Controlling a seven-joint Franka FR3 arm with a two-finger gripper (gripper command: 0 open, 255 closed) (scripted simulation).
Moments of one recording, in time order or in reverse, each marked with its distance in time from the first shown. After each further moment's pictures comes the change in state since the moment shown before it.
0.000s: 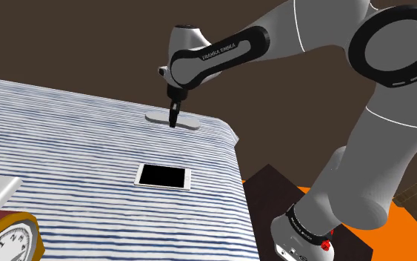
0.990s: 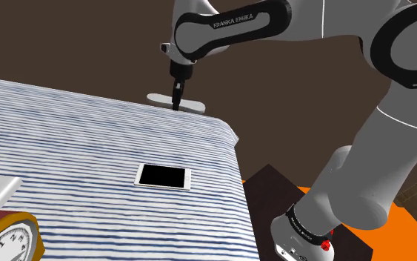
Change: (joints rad) arm -0.001 -0.090 0.000 0.094 0.002 -0.184 -0.006
